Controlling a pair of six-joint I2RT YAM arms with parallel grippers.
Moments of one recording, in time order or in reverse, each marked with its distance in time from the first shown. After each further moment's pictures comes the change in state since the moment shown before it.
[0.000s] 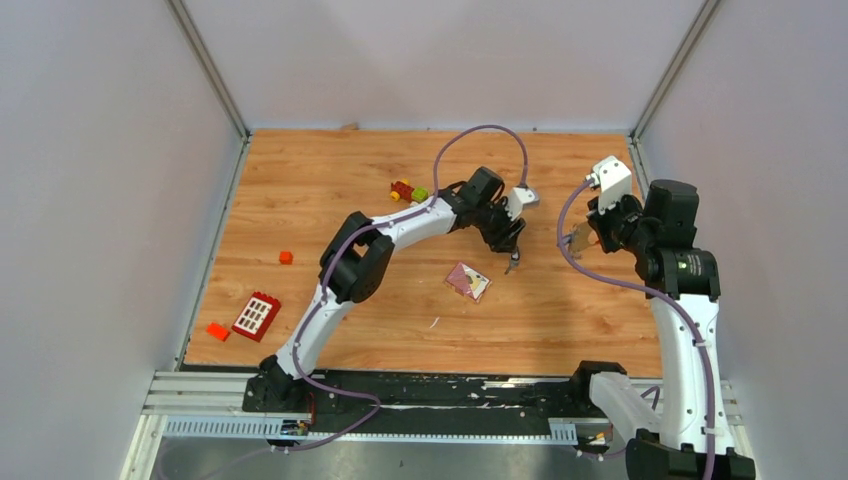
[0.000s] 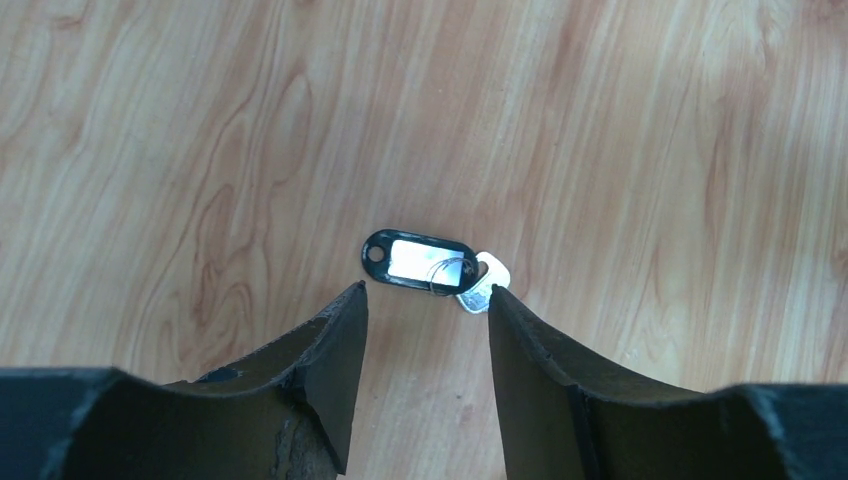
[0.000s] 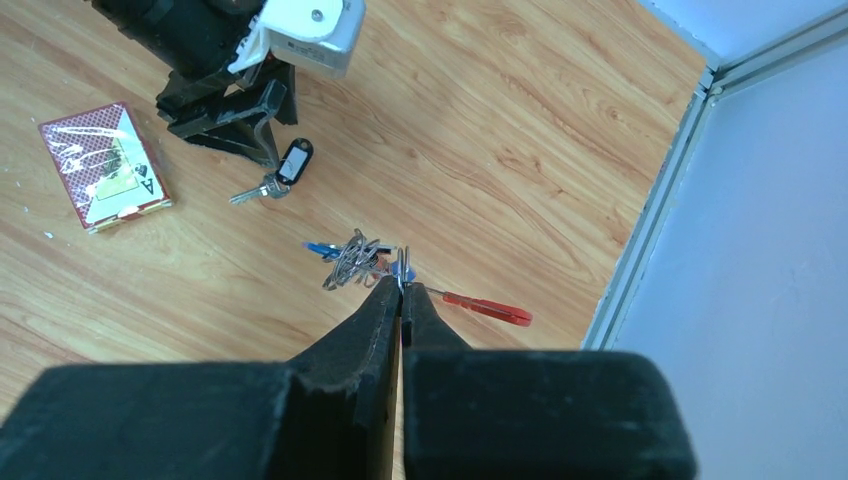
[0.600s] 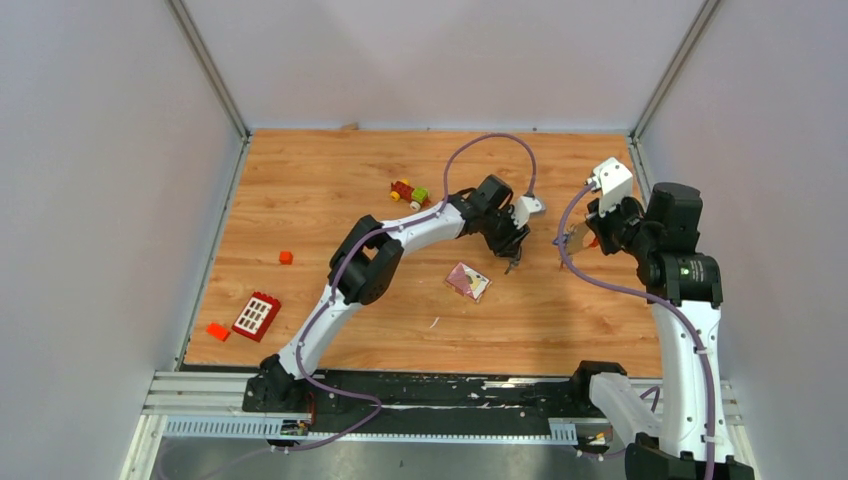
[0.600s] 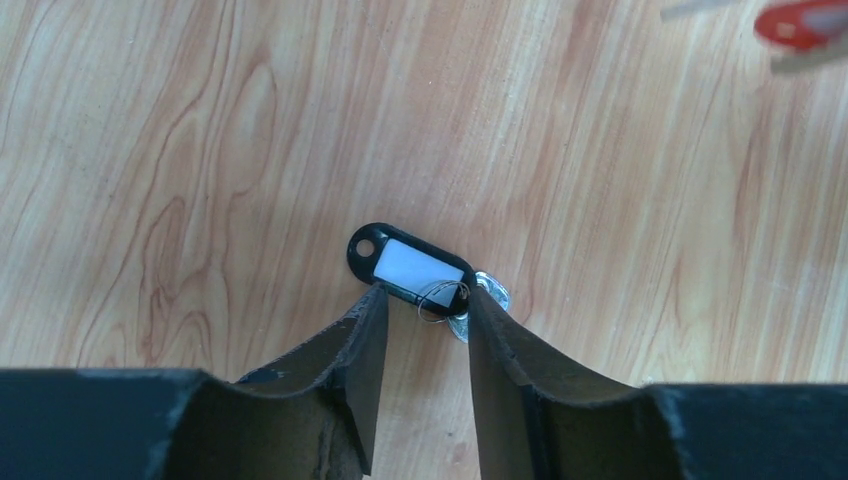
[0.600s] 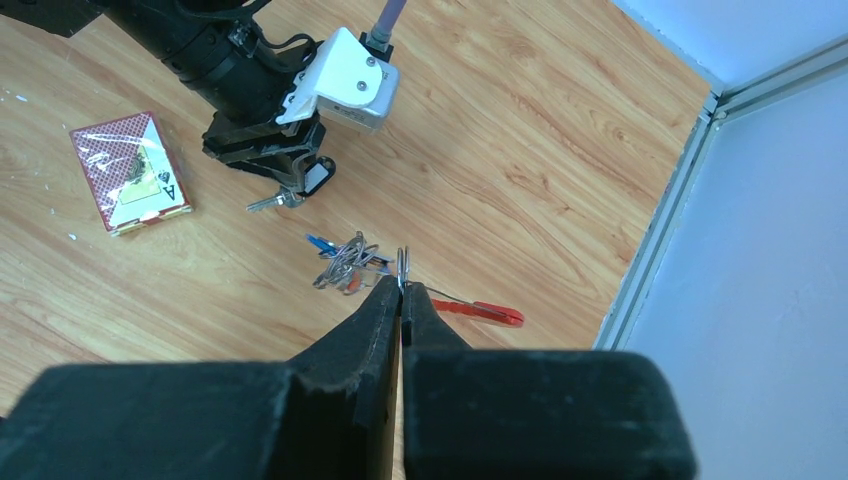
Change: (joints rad) left arm -0.036 0.067 0.064 -0.045 -0.042 0.005; right arm -0.008 -0.024 0.000 -0.001 -0.051 -0.002
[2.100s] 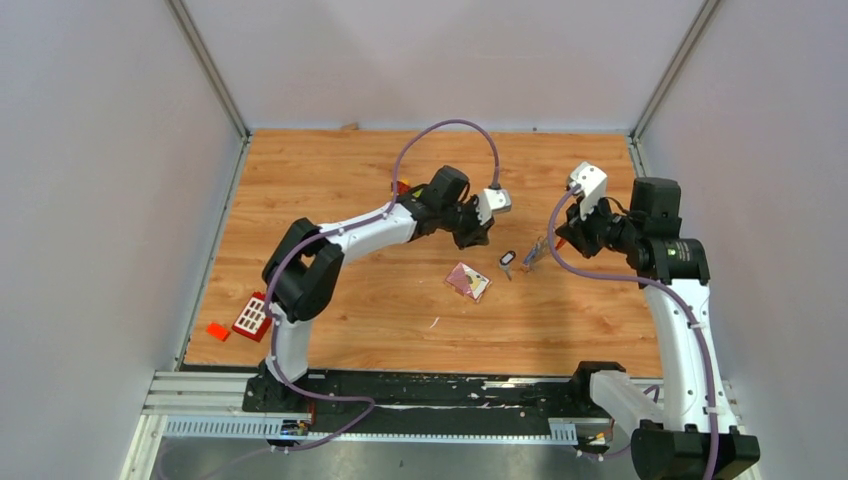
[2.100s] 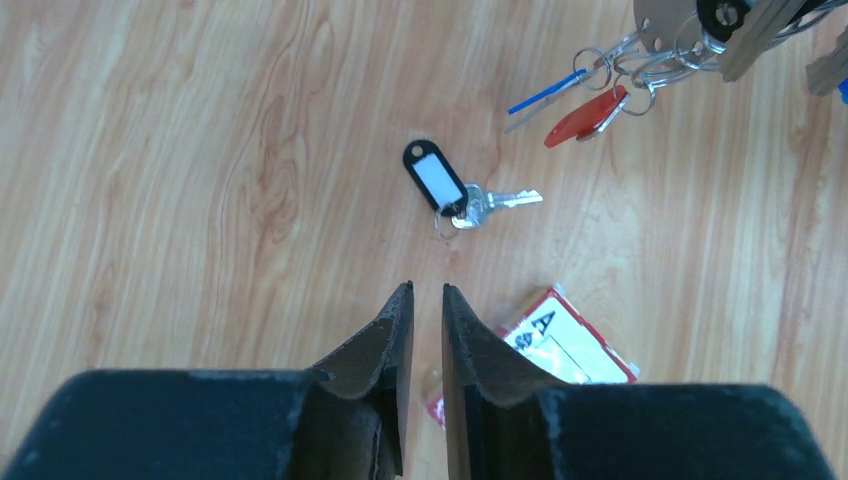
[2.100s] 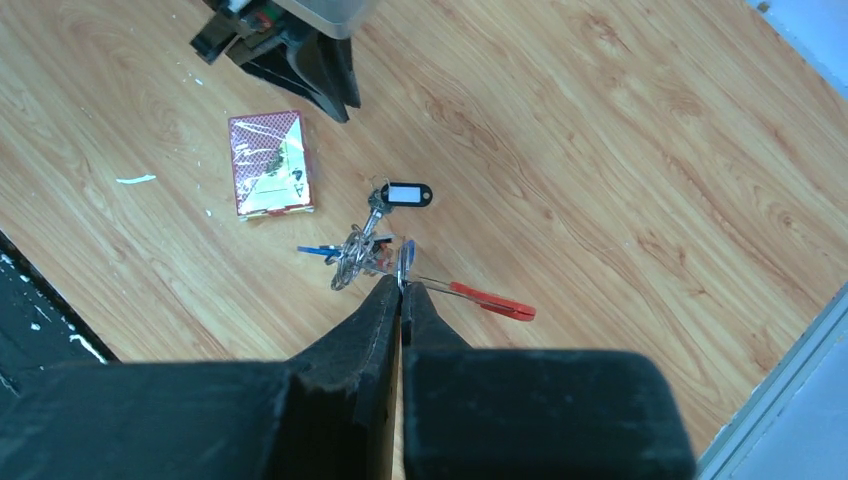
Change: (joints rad) left arm 0.074 -0.491 -0.545 0.177 0.007 0.148; right arm 0.047 0.087 -0.018 -0.029 -0.241 -0.032
